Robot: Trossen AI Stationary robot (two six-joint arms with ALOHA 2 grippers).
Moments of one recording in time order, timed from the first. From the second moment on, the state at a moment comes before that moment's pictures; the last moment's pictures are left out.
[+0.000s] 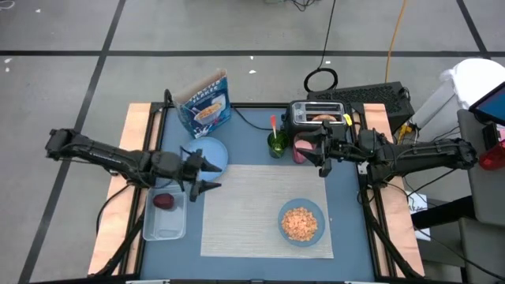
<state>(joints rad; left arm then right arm) -0.17 0.90 0.45 0.13 -0.10 -0.32 -0.01 0.81 0.55 0.39 0.13 0.23</state>
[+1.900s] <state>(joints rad) -0.15 1.54 0.73 -0.48 -0.38 -0.34 -0.01 0.82 0.55 0.33 0.13 0.23</state>
